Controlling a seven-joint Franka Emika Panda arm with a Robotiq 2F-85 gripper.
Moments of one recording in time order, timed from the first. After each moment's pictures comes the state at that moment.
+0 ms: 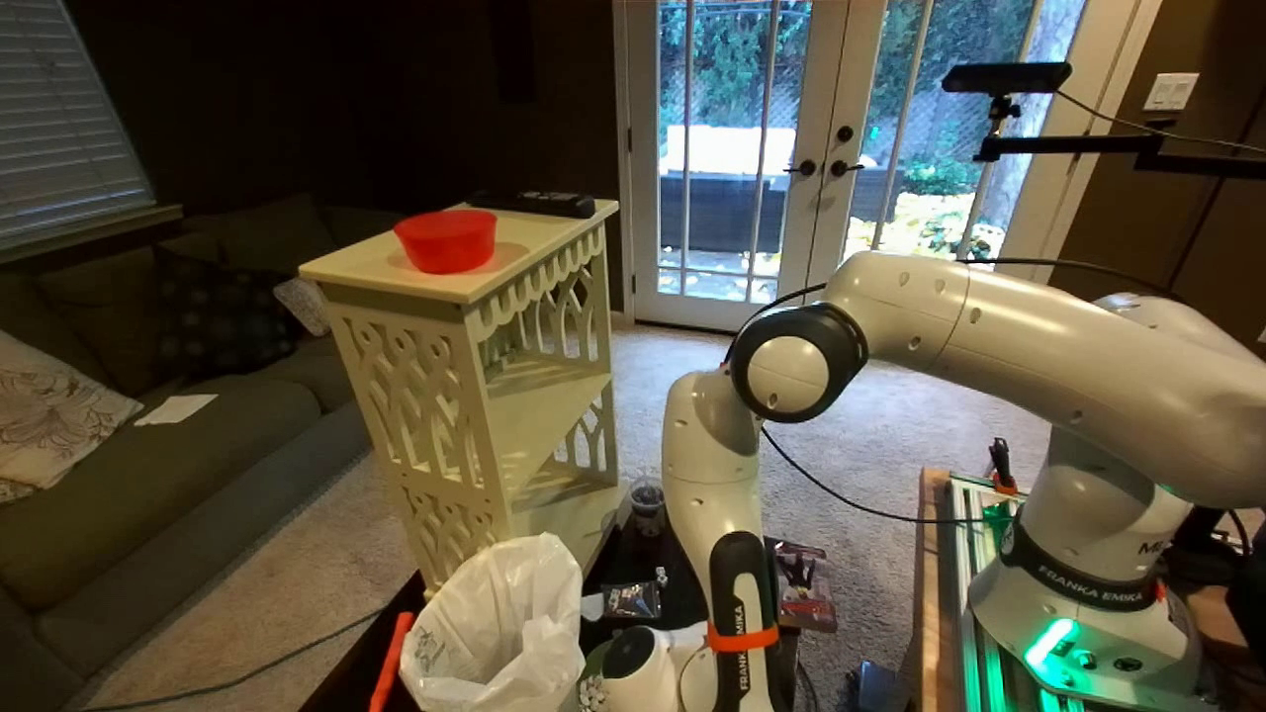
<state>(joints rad) 0.09 1.36 0.37 -1.89 -0.51 2.88 -1.85</state>
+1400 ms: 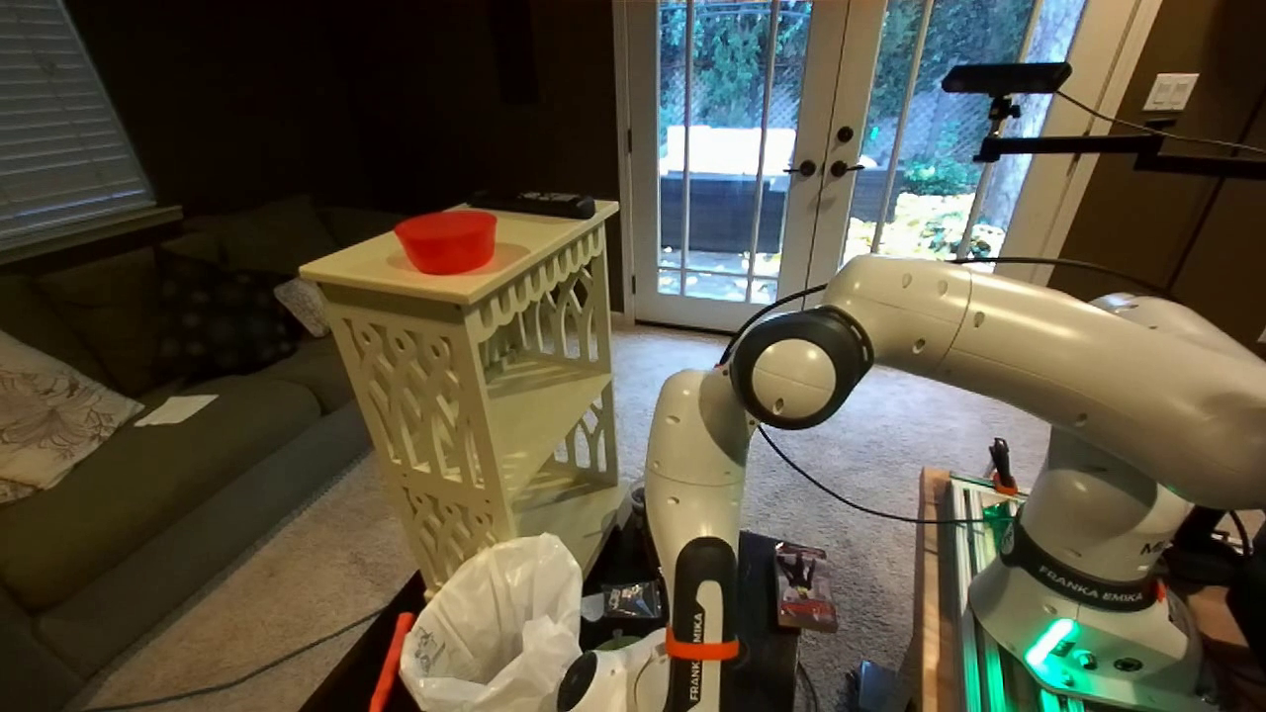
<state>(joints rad) 0.13 1.36 0.41 -1.77 -0.36 2.45 -2.14</state>
